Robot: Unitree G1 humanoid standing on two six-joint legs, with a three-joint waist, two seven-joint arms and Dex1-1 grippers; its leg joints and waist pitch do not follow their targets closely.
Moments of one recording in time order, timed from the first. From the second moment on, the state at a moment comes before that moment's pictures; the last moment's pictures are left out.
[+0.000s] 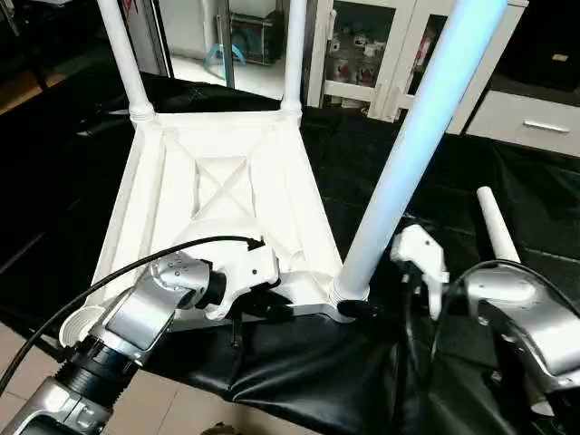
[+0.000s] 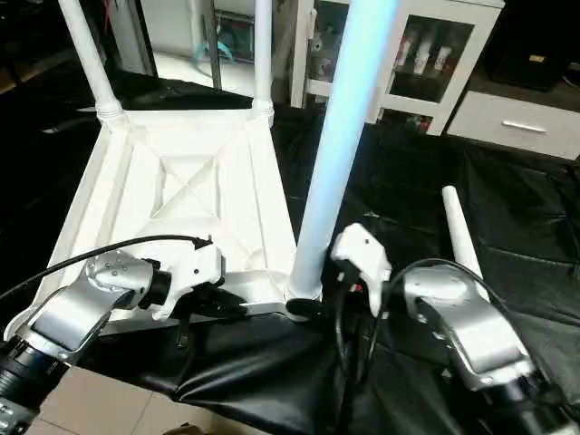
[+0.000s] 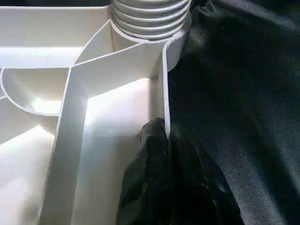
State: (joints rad) left arm -0.41 0.49 -0.41 0.11 -0.02 0.36 -1.16; right arm -0.25 -0.60 0.24 -0.06 0.30 0.44 0.98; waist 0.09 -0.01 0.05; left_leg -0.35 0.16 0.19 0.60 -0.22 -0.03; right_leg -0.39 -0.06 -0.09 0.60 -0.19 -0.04
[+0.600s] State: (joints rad) left arm -0.41 0.50 -0.41 0.11 -0.02 0.36 -1.16; right arm -0.28 -0.58 0.27 0.00 0.27 0.40 1.01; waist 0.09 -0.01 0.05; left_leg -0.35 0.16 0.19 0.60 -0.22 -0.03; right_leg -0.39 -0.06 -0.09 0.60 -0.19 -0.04
